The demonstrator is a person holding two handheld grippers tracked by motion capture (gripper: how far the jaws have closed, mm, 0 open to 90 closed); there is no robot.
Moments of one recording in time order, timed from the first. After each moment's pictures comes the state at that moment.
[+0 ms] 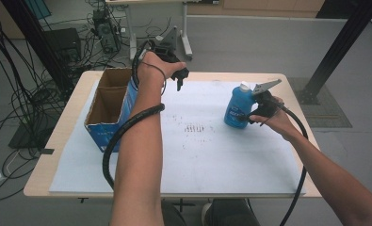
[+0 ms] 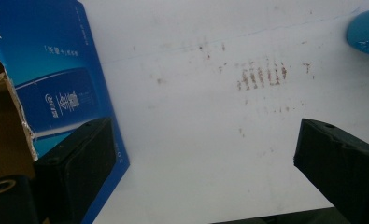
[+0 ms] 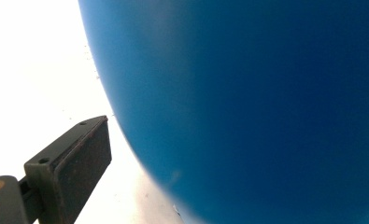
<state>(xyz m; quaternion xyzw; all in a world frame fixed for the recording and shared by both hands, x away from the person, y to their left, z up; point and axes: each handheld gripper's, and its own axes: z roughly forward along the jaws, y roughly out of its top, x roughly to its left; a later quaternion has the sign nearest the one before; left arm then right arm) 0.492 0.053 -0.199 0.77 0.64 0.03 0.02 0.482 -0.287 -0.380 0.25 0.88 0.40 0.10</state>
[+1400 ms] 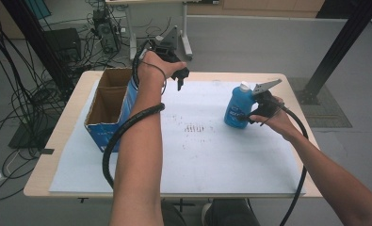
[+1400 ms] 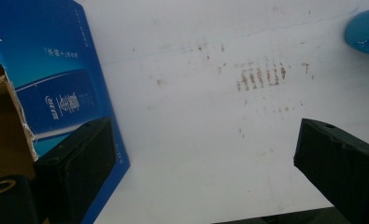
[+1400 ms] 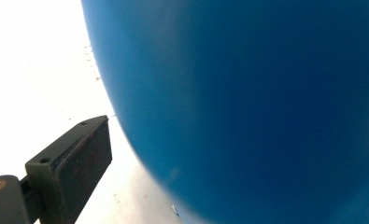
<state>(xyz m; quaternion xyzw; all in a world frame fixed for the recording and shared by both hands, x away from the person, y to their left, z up) 0.492 0.052 -0.198 0.77 0.64 0.03 0.02 0.482 -0.287 -0.379 0.25 0.87 0.40 0.10</state>
